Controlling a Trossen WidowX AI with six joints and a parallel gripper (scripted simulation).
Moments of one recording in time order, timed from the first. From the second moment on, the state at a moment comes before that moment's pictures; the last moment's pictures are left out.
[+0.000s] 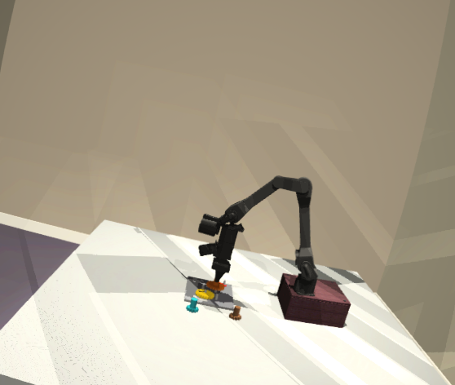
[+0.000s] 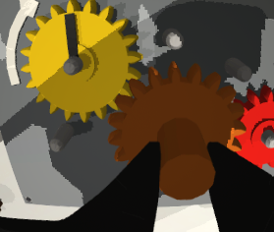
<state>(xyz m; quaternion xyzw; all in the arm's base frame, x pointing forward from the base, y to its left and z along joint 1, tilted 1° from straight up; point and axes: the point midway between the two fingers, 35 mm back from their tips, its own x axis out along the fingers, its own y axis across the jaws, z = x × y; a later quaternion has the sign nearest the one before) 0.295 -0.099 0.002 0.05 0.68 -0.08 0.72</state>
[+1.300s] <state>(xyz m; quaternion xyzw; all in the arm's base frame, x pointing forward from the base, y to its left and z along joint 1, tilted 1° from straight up) 0.292 -0.098 -0.003 -0.01 0.69 -0.02 0.72</state>
